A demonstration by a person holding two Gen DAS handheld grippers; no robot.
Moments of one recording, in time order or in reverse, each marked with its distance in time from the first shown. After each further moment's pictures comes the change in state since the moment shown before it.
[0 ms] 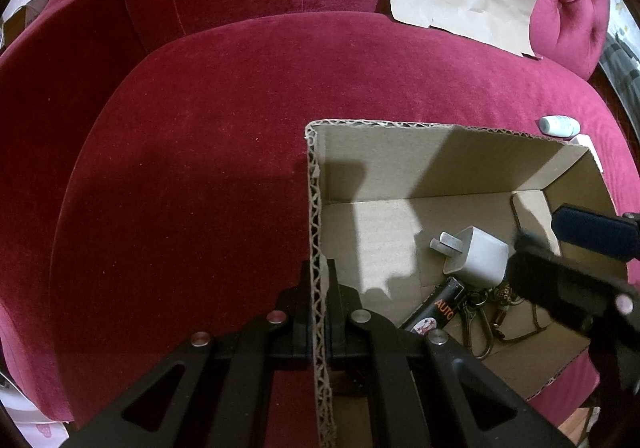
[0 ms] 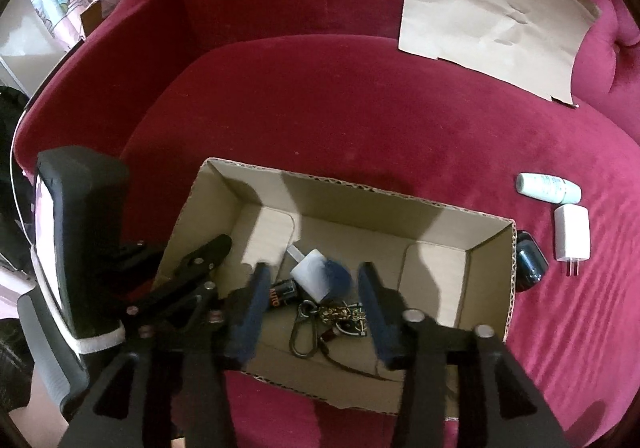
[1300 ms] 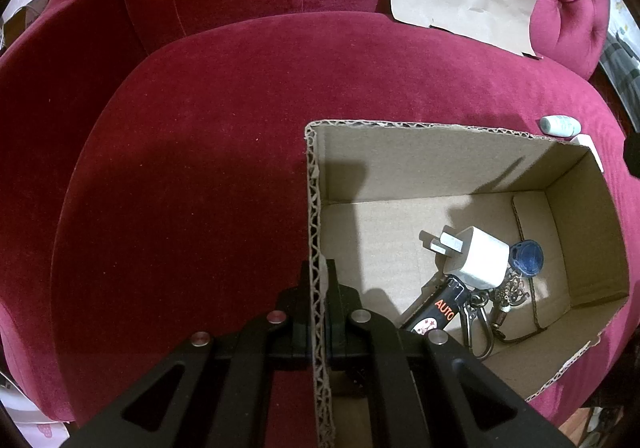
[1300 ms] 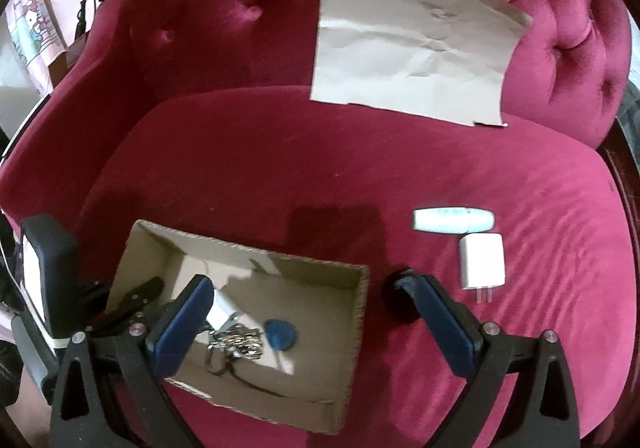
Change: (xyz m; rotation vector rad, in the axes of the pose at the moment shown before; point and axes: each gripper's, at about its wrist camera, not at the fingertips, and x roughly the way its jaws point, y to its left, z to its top) left arm 0.000 0.001 0.000 -0.001 0.000 0.000; right arm -0.044 -0.065 0.012 0.065 -0.130 -0.133
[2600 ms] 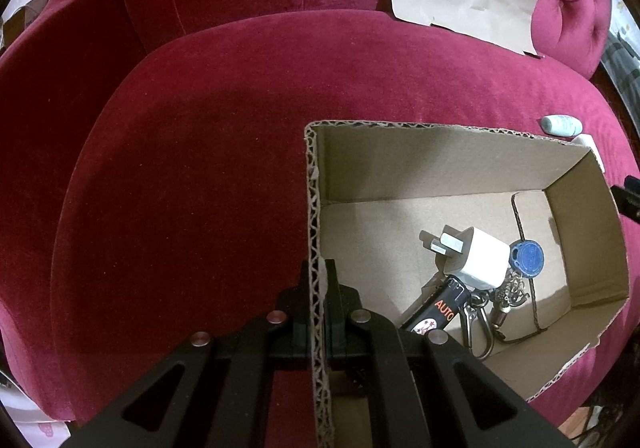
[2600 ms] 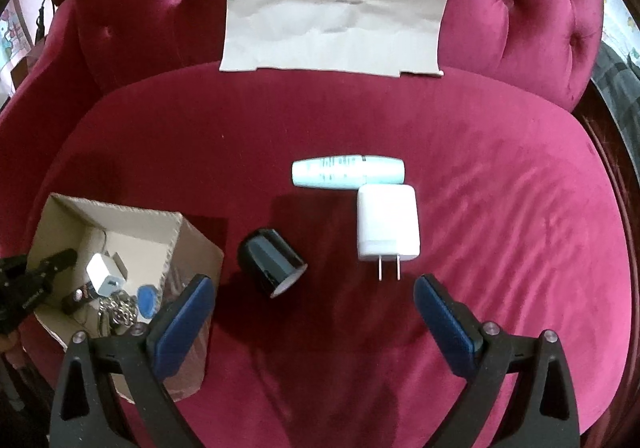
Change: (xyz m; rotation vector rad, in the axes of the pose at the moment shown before) left arm 0.002 -0.001 0.003 -0.001 0.009 0.003; right arm 0.032 -0.096 -0.031 0.031 0.049 -0.069
